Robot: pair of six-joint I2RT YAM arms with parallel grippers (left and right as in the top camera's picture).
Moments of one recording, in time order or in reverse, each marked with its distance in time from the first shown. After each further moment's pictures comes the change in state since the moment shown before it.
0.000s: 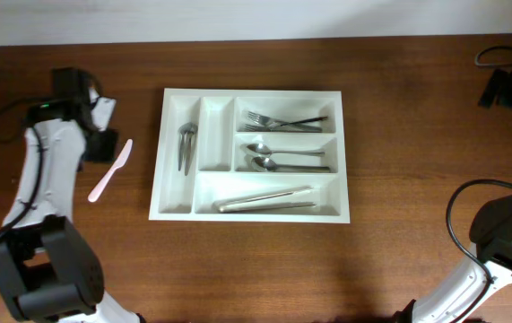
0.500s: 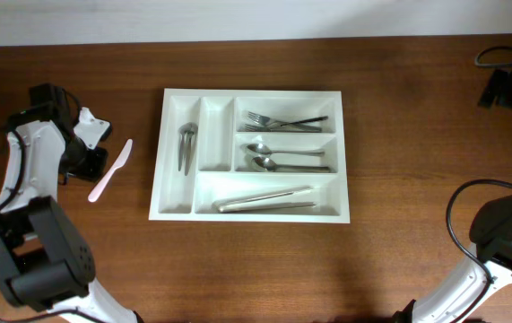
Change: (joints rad) left arm 0.108 0.109 0.000 -0.064 0.140 0.257; right arm 0.000 0.000 0.000 0.000 0.000 0.000
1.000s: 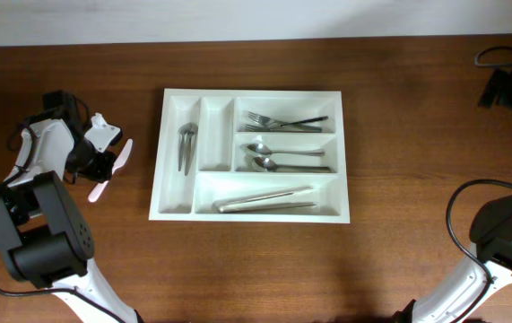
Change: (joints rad) left arm 0.000 0.127 0.000 0.103 0.030 0.071; right arm 0.000 0.000 0.000 0.000 0.000 0.000
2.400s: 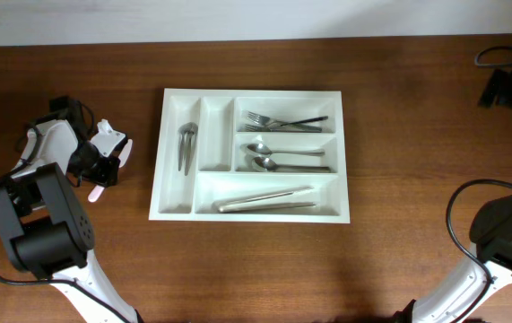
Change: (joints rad) left arm 0.000 0.062 0.000 -0.001 0.025 0.018; right arm 0.000 0.000 0.000 0.000 0.000 0.000
